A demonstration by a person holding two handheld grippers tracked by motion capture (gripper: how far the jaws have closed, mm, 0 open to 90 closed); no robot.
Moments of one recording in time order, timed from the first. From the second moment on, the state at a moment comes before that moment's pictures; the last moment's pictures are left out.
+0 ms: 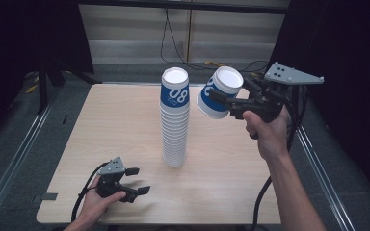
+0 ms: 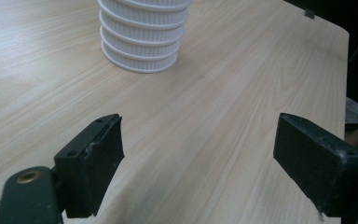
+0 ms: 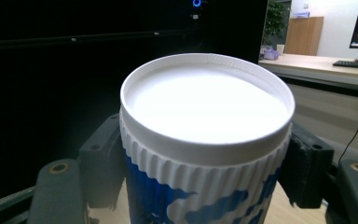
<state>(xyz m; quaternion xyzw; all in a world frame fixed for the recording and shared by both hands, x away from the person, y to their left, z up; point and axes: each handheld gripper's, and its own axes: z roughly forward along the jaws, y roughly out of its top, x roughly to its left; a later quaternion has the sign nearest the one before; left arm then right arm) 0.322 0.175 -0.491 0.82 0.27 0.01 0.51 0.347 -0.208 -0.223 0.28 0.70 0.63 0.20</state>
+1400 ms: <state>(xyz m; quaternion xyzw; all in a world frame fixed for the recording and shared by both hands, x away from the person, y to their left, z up) 0.331 0.109 -0.459 0.82 0.21 0.01 0.54 0.350 -0.195 -0.349 0.29 0.74 0.60 0.12</state>
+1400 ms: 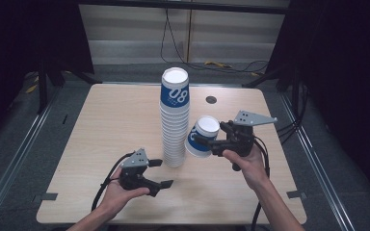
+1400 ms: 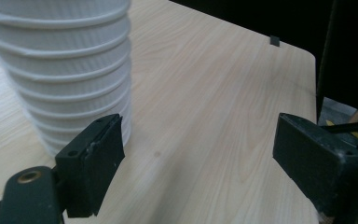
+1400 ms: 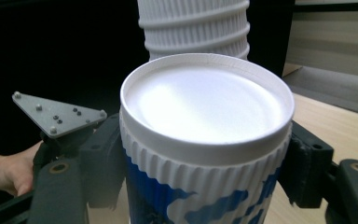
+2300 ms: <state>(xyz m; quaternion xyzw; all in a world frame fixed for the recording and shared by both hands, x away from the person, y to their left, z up) 0.325 0.114 -0.464 0.79 0.19 -0.02 0.58 0.332 -0.174 -0.417 0.29 0.75 0.60 0.05</state>
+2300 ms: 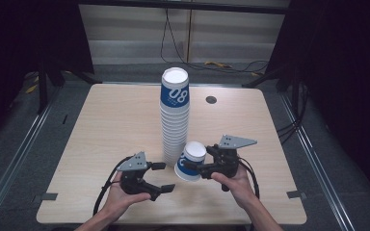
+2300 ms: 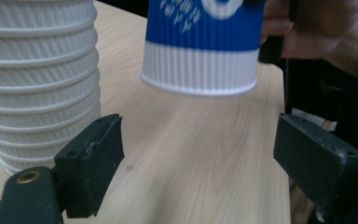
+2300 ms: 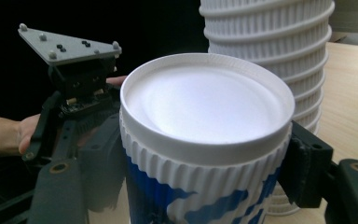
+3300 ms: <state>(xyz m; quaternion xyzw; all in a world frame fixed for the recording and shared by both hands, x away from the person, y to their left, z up) 0.325 0.096 -0.470 0.79 0.18 -0.04 0.59 0.326 -0.150 -0.432 0.27 0.75 0.61 -0.01</state>
